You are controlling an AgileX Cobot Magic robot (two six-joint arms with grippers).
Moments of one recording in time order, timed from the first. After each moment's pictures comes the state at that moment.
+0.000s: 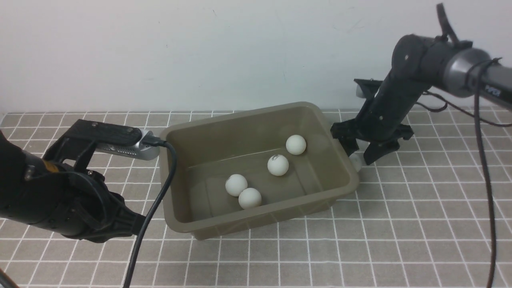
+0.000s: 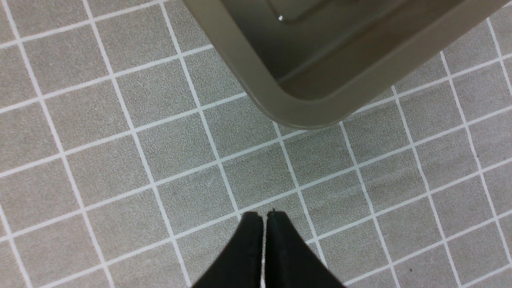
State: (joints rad) right arm 0.20 2.32 -1.91 0.26 1.19 0.01; left arm -0.19 1.24 -0.83 -0.33 0.83 0.27
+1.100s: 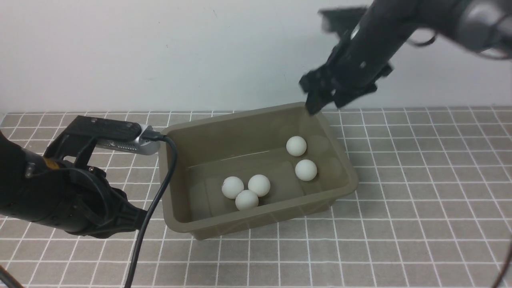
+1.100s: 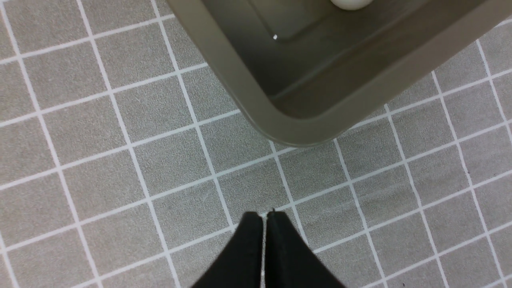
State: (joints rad) right arm 0.36 1.95 -1.95 0.18 1.24 -0.02; left arm -0.19 1.24 -0.83 -0.35 0.81 0.28
